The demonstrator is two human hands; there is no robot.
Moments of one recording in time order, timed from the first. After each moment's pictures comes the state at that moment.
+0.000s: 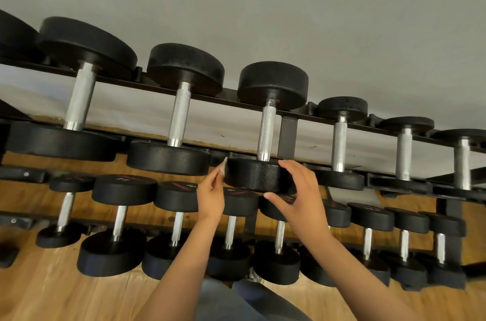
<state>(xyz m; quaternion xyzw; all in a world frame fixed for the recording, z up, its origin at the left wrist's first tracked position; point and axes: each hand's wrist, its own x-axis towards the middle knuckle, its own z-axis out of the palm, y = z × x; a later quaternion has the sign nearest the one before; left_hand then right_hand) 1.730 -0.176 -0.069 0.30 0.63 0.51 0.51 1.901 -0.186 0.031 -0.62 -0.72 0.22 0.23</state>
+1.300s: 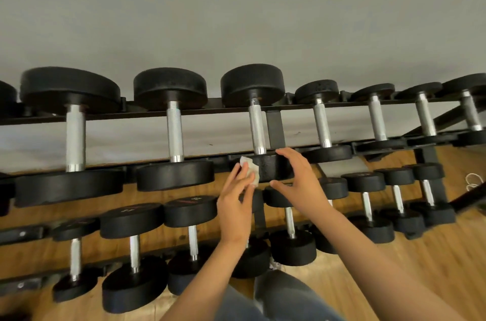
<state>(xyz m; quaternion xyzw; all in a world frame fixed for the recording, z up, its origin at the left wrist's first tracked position) 1.728 -0.215 -0.017 0.56 0.54 0.51 0.38 1.875 -0.198 0.043 -0.67 -0.66 0.24 0.25</state>
